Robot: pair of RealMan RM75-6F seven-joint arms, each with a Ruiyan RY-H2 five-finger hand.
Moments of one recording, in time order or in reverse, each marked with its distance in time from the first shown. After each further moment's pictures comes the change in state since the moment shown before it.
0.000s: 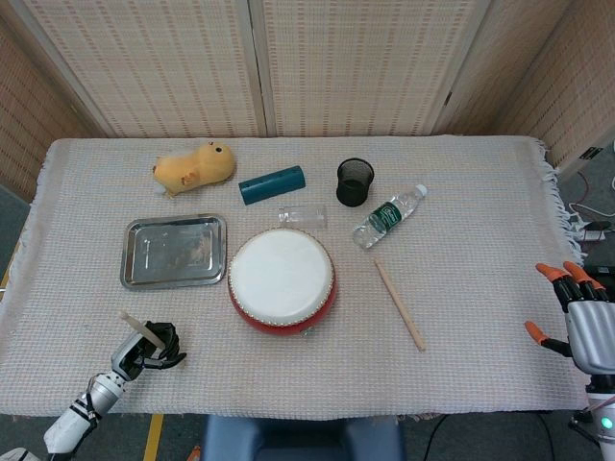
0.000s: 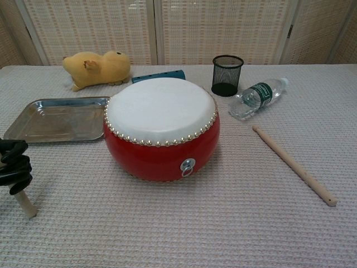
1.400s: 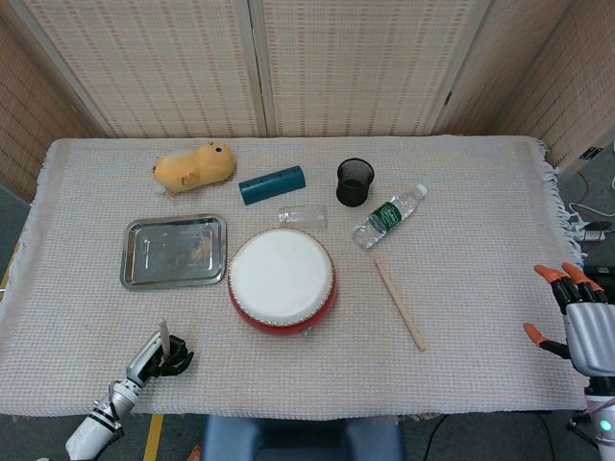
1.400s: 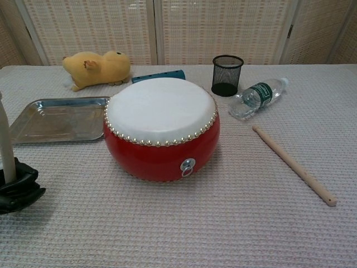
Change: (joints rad) left arm 0.053 -0.124 -0.031 0.058 -0.051 -0.021 0.375; right arm -0.004 -0.001 -0.004 -0.013 -0.009 0.007 -0.014
